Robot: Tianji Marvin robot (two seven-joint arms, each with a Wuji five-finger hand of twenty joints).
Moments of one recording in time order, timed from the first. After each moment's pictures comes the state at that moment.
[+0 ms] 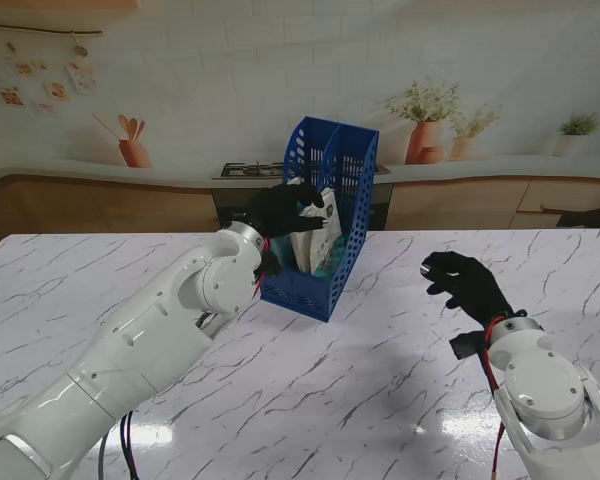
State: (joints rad) left arm 0.98 -1.23 -0.80 -1.34 0.45 0.15 0.13; right arm -1.76 -1.16 1.53 -1.85 -0.08 0.17 -0.02; left_hand 0.74 -0.44 0.50 -0.09 0.61 0.08 0.62 0.42 0.73 0.19 0.38 0.43 0.63 0.29 0.42 0.56 0.15 0.37 1.10 0.59; right_hand 0.63 -0.38 0.62 -0.11 0.62 0.11 0.40 0.73 0.67 0.15 0.52 0.49 0.83 0.08 0.56 0.51 0.34 0.43 1.23 0.72
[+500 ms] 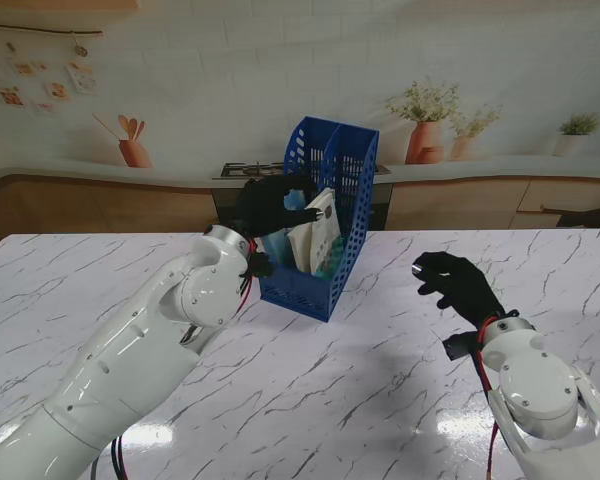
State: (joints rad) left arm 1.12 -1.20 -0.92 -1.54 0.48 0.13 0.14; right arm -1.75 -1.16 1.50 -1.85 -0.06 0.16 -0.01; left_hand 0.72 -0.42 0.46 -0.09 0.53 0.08 0.54 0.41 0.65 0.19 0.31 0.40 0.53 0.28 0.32 0.47 0.05 0.36 0.89 0.47; right_hand 0.63 -0.37 0.60 -0.11 0.62 0.11 0.40 0.73 0.67 0.15 0.52 0.49 0.83 0.08 0.56 0.51 0.34 0.43 1.23 0.72
